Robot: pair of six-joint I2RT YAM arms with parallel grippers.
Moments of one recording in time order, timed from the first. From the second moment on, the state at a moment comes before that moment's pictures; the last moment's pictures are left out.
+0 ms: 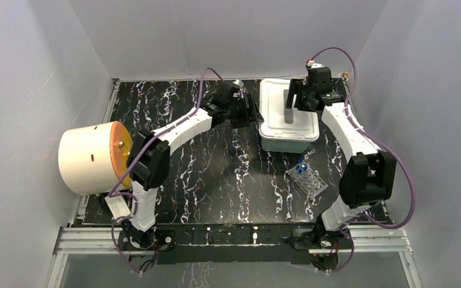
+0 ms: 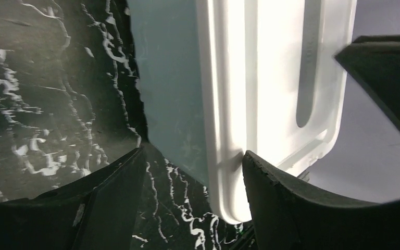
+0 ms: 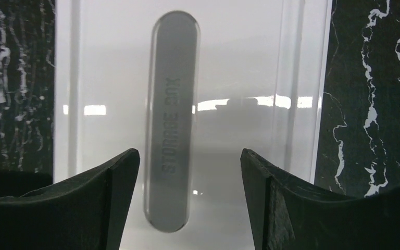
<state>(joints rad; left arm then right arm) -0.65 2.01 1.68 -0.33 0.24 -0.79 0.18 1.59 1.43 -0.52 -0.02 0.25</state>
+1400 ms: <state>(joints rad) -0.68 1.48 1.59 -0.77 -0.10 -0.56 0.23 0.99 1.35 -0.84 0.15 0.29</state>
